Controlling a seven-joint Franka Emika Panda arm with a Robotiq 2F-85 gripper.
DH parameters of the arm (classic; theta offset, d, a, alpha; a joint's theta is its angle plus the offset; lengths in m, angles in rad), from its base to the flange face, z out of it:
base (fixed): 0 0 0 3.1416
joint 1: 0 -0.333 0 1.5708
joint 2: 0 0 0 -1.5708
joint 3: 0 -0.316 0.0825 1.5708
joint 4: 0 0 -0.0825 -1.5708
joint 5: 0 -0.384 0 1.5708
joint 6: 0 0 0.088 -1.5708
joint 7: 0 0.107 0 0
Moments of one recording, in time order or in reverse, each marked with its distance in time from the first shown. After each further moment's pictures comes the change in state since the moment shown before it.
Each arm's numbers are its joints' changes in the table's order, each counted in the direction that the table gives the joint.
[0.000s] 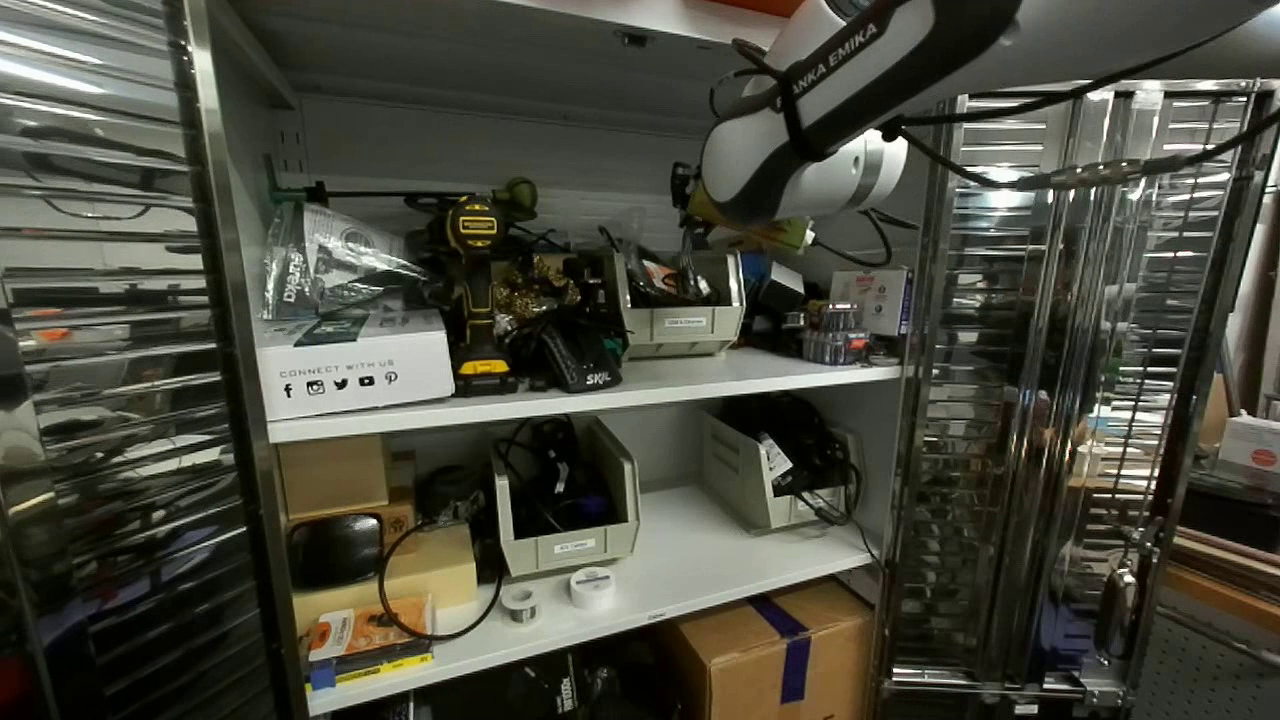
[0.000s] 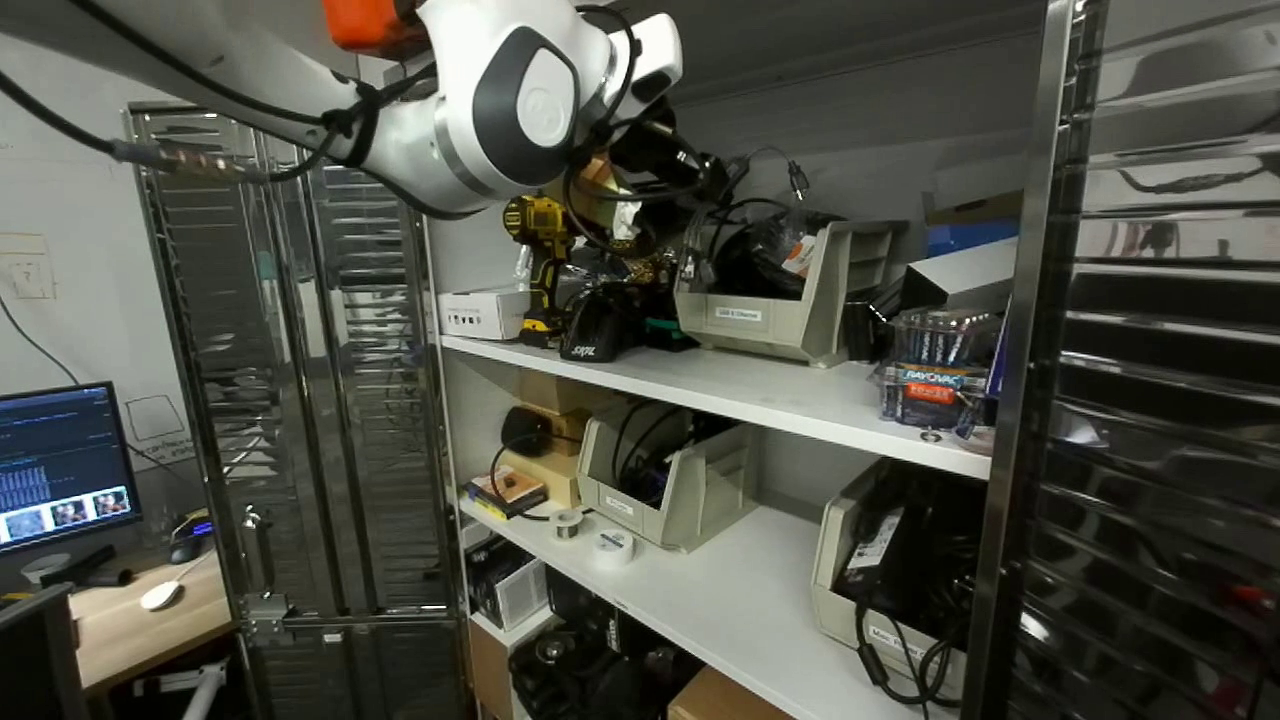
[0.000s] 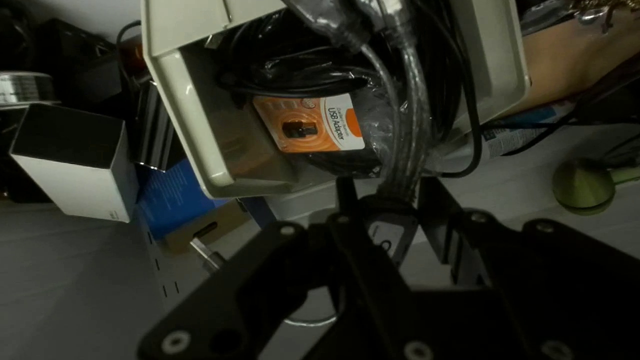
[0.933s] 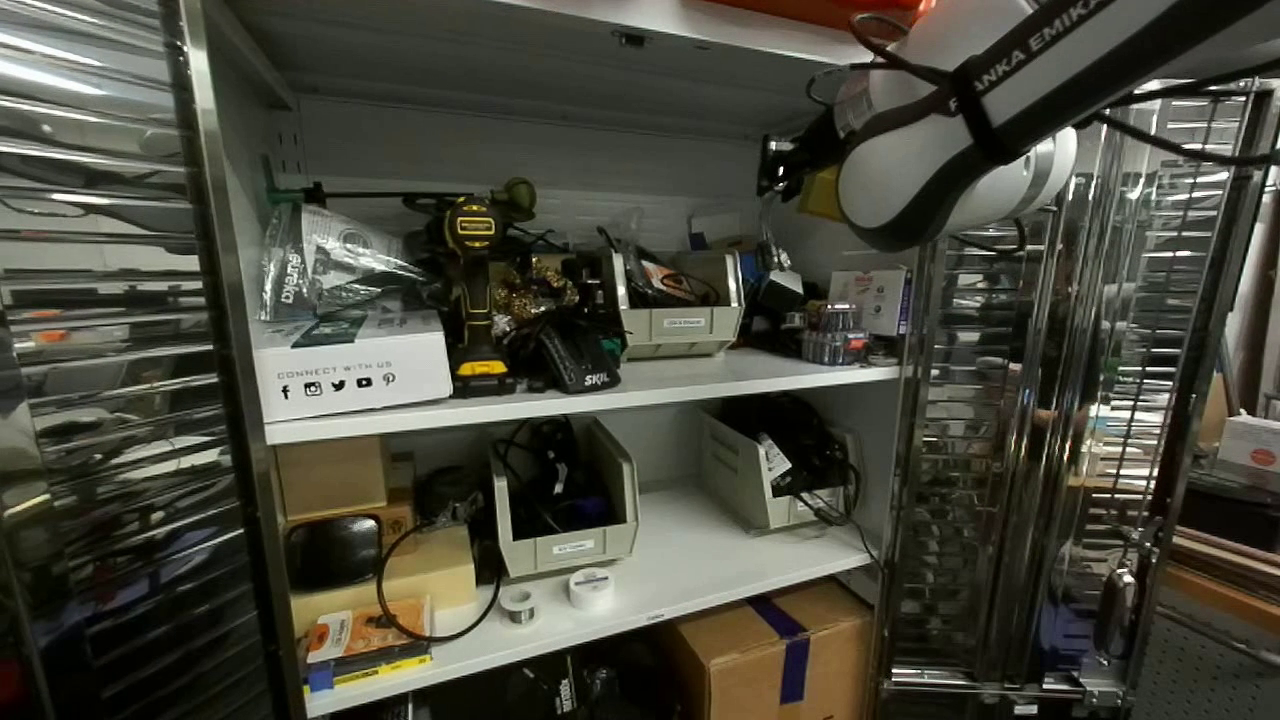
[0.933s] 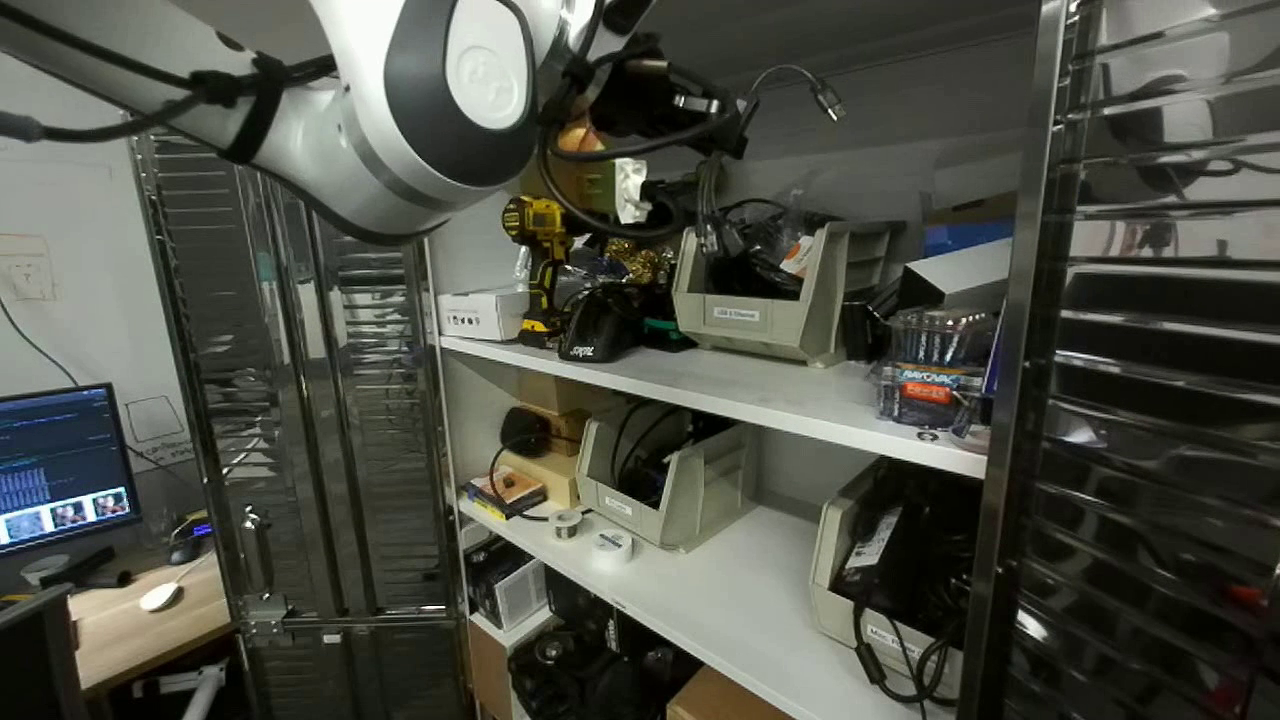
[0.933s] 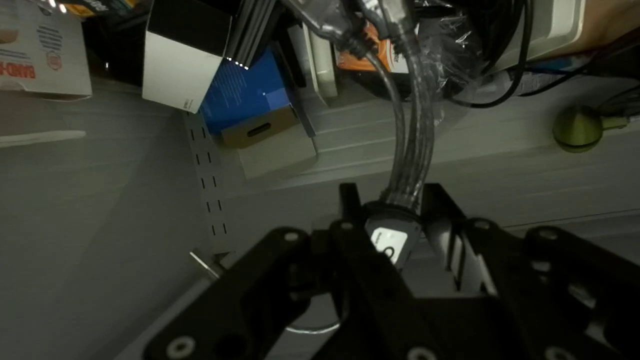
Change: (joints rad) arm -0.978 0.111 1.014 0.411 0.212 -0.322 -0.063
